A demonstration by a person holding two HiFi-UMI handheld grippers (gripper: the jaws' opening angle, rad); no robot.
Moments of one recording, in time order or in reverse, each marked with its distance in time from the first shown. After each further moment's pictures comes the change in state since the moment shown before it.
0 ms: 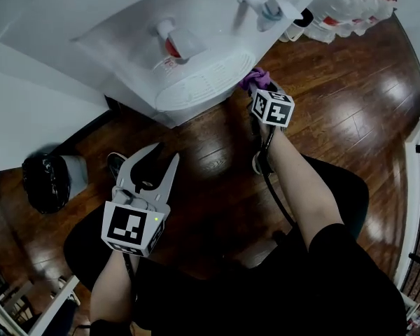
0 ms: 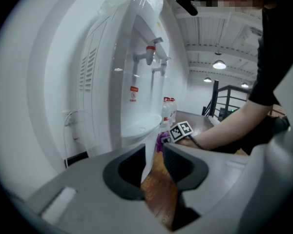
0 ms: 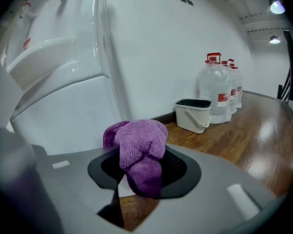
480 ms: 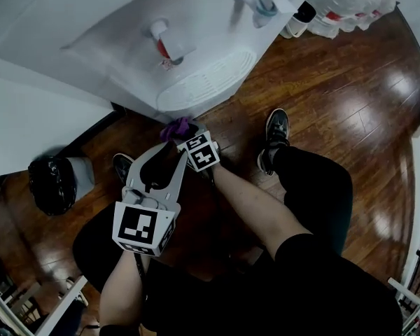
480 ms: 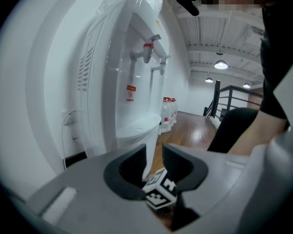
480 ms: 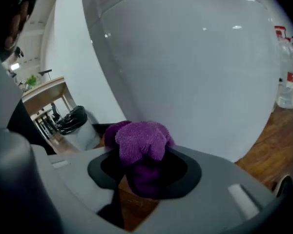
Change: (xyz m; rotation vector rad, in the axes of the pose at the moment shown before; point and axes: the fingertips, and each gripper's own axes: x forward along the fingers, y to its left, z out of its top) left arm 0.010 -0.007 0.001 0.007 -0.010 0.009; right arm -0.020 0.279 -0.151 -0.224 0.224 0.507
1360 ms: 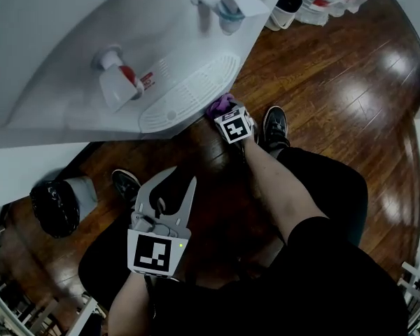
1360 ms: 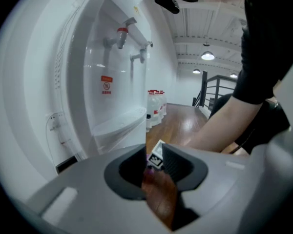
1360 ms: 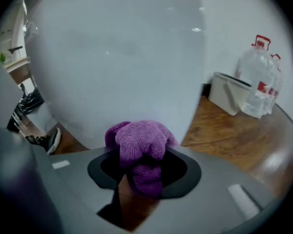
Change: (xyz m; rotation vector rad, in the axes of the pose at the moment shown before) left arm 0.017 -0.035 -0.017 0.131 0.083 -0.106; right arm -0.032 -0.205 -0.040 -0.030 0.168 -0.323
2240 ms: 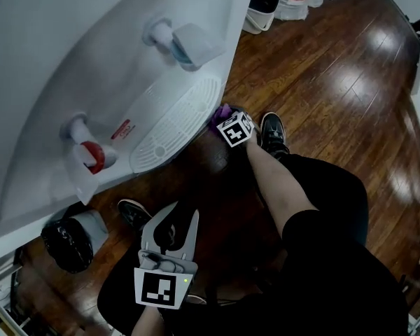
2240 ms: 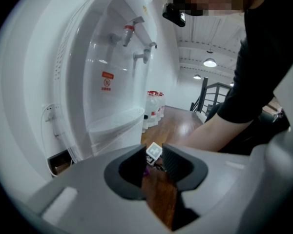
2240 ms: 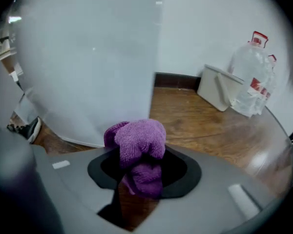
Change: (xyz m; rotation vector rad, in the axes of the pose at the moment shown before) left arm 0.000 -0.006 0.003 -0.109 0.002 -0.045; right arm 0.035 -0.068 -0.028 -0.014 0.068 -0.112
